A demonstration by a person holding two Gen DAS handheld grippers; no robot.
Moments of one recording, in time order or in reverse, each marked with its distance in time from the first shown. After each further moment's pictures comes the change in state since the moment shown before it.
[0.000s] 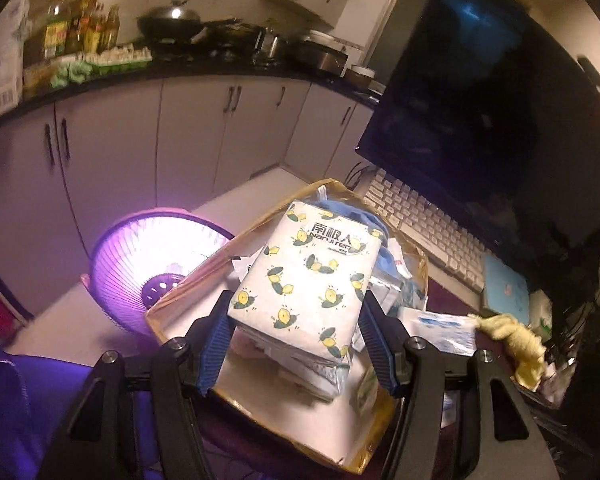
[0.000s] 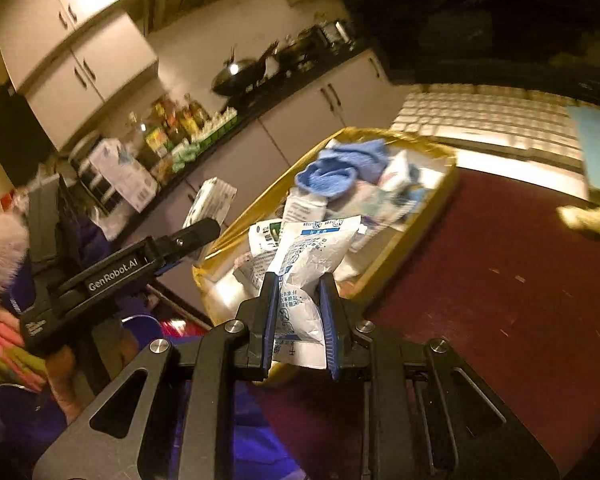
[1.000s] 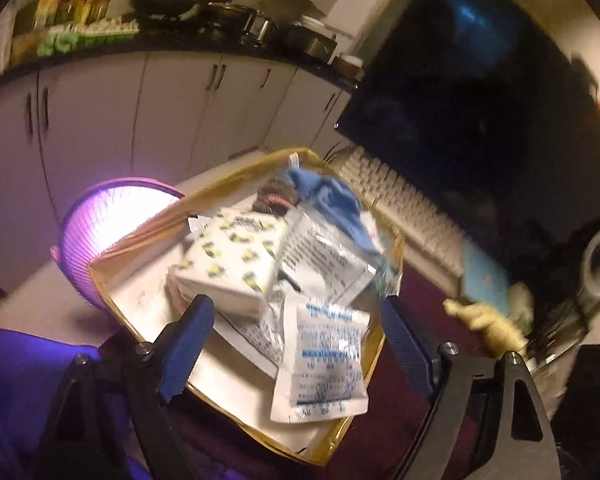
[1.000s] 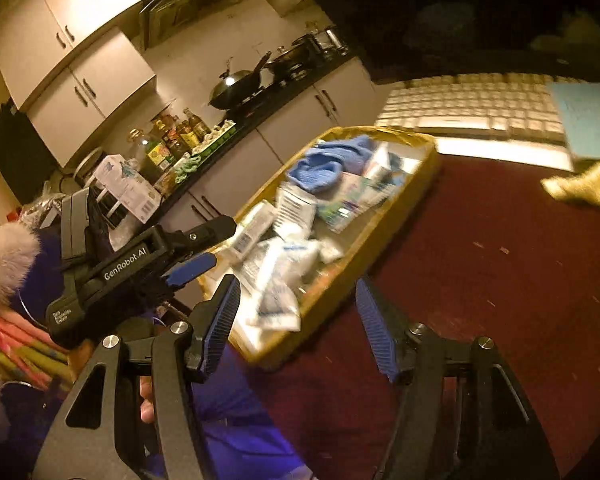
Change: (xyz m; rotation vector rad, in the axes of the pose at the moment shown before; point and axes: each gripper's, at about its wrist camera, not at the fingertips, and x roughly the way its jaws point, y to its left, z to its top) left arm 0.011 -0.028 -0.028 -0.007 0.035 -0.044; right arm -0.051 -0.038 -0.041 0.102 -0.065 0.010
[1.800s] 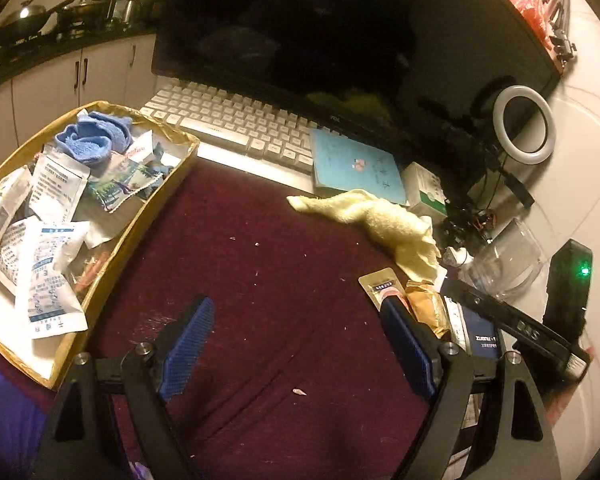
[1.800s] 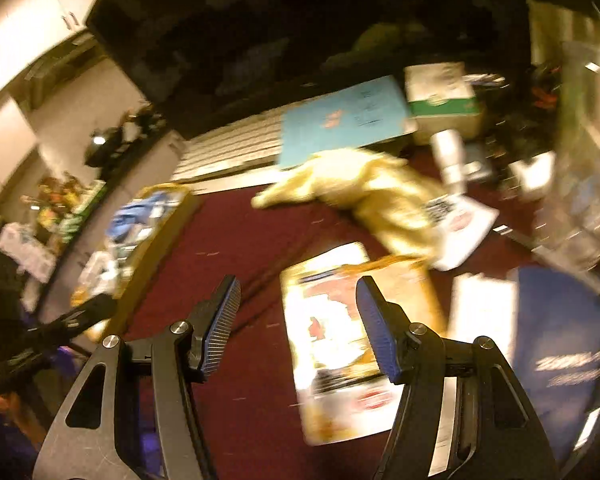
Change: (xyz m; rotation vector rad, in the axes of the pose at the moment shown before) left arm 0.010 -0.151 -0.071 0.281 0.194 -0.267; right arm -0.160 -0.143 -0.014 0.185 -0.113 -0.471
